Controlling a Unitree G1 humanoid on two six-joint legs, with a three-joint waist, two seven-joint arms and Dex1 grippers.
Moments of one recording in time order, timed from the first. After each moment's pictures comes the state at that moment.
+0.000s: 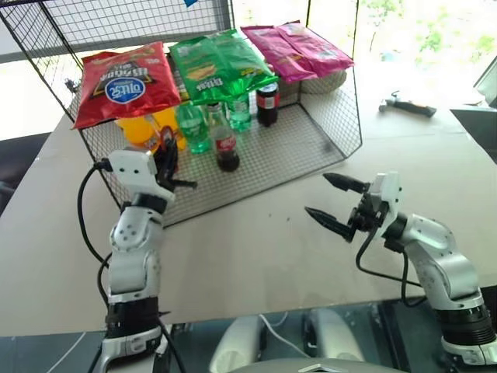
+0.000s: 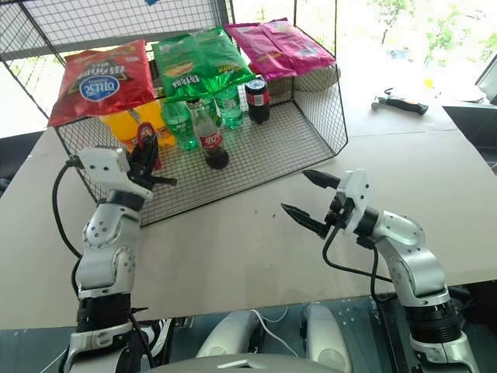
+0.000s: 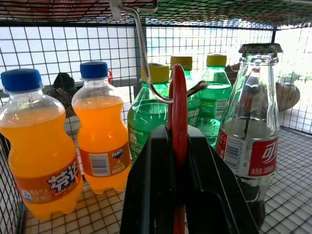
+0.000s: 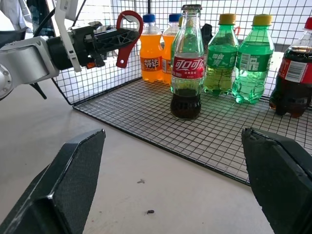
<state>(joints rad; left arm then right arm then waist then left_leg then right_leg) -0.19 0.27 0.28 -0.19 -0.35 0.08 -0.25 -0.17 -0.44 0.03 -0.29 0.48 0.21 0.88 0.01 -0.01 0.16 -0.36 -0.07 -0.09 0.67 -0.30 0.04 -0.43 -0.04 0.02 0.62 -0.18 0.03</state>
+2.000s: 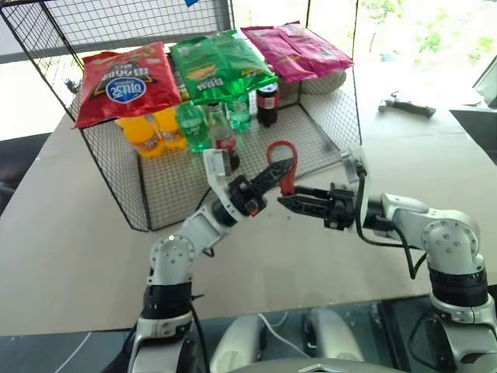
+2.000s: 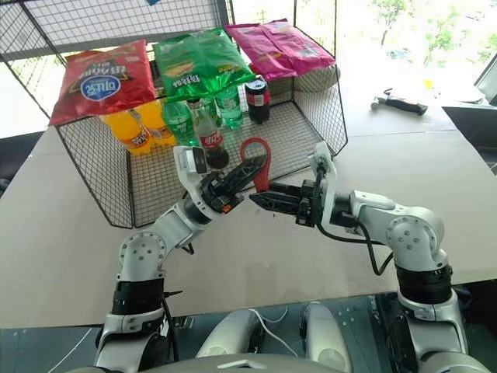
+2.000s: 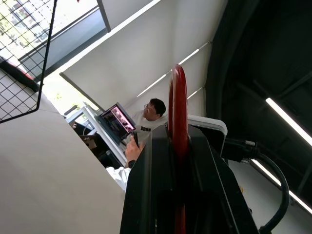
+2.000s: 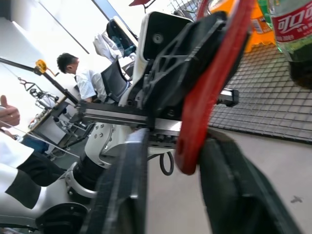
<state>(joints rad) -0.33 0.17 0.11 -0.16 -1.28 0.82 -0.60 -0.45 -0.40 -0.04 -0.36 1.13 1.11 0.56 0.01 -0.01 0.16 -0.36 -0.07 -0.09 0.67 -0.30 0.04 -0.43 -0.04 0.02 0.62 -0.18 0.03</state>
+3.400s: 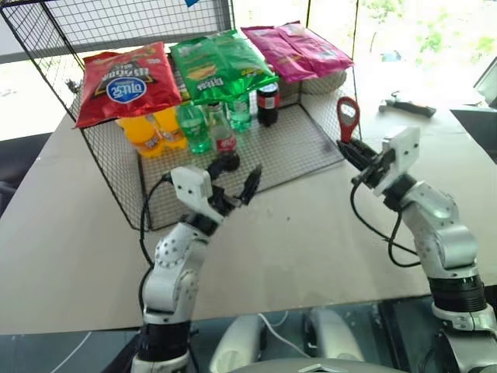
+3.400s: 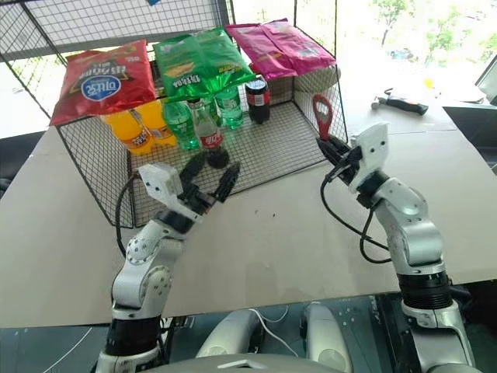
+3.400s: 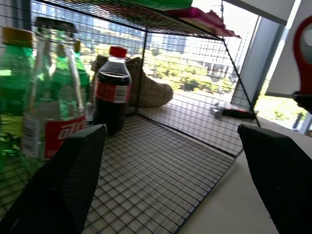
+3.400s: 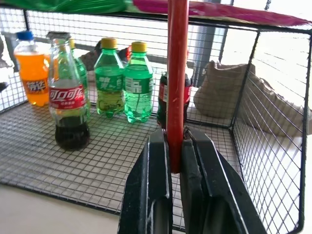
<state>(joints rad) -0.14 0.14 0.06 -0.30 -0.32 0.12 -0.30 -0.35 -0.41 0.00 -0.19 0.35 0.20 0.54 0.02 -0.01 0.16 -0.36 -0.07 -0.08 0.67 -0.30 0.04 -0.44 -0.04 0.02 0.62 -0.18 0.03</state>
